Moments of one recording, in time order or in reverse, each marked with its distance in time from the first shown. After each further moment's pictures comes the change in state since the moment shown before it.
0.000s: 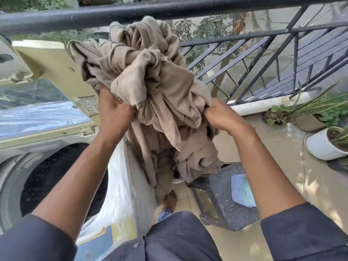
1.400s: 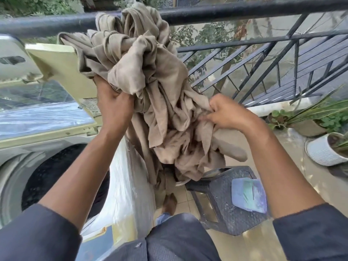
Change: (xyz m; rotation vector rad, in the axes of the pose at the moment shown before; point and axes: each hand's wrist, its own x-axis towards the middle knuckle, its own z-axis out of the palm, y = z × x) left_hand 0.014 -0.002 0.004 -0.012 0.205 0.013; right_hand -0.009 -0.014 -0.026 -0.335 -0.042 -0.154
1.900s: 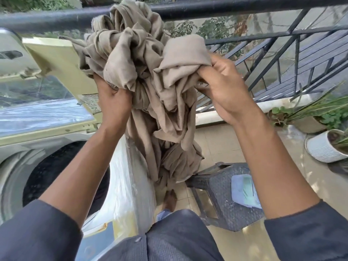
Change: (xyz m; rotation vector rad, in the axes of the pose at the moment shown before) left_hand -0.004 0.004 -0.001 -0.134 -0.069 -0.151; right_hand -0.026 -0.058 -0.022 1.164 0.218 -0.407
